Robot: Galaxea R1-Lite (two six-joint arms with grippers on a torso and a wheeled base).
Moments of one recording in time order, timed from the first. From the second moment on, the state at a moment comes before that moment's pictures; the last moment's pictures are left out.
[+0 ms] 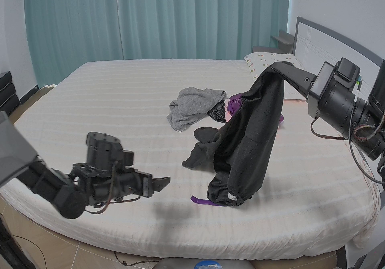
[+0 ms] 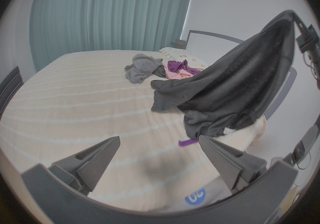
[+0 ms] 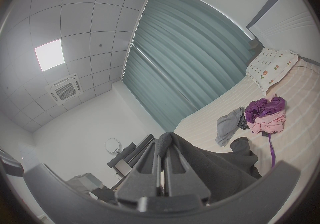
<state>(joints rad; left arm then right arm) -0.46 1.87 -0.62 -0.66 -0.02 -0.18 0.61 1.48 -0.75 -0.92 0.08 0.71</state>
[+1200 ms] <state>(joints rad) -0.53 2.73 -1.60 -0.72 0.22 -0.33 0.55 1.50 -0.78 -0.93 0.08 0.71</state>
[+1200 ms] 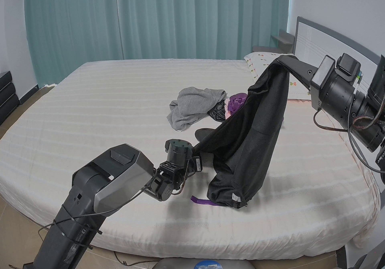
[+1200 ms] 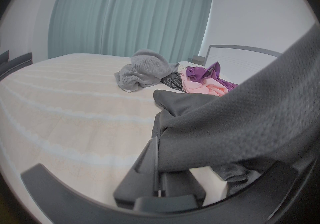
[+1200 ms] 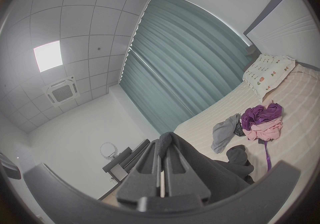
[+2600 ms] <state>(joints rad) -0.52 1.87 -0.83 -0.73 0.17 -0.69 0.41 1.85 -0.79 -1.08 -0.02 0.80</state>
